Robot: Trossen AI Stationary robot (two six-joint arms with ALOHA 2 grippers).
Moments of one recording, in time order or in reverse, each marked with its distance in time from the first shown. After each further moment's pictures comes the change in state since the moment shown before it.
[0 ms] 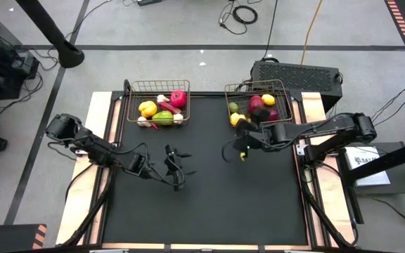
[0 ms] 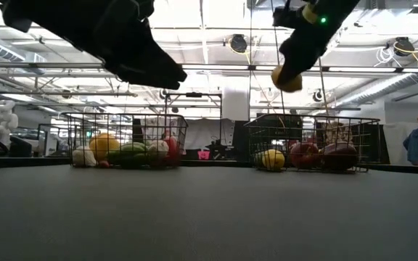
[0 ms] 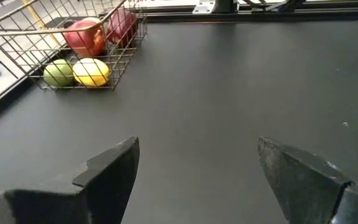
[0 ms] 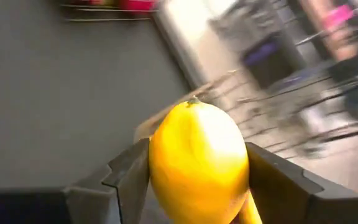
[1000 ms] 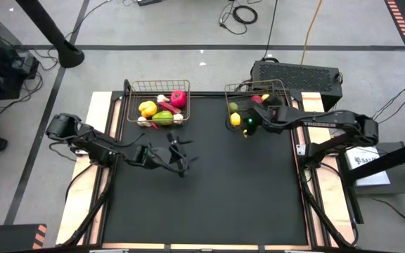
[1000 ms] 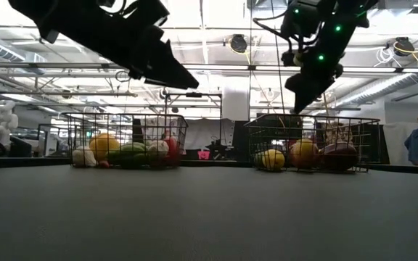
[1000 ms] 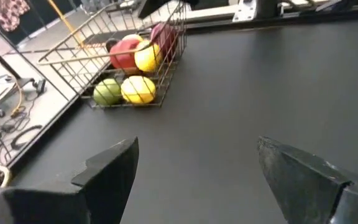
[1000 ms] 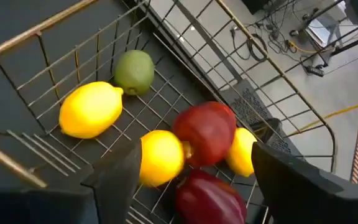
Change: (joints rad) left arm 0.147 0.000 0.000 0.072 0.011 0.185; right arm -0.342 -0.048 -0.124 0.024 -0.137 0.025
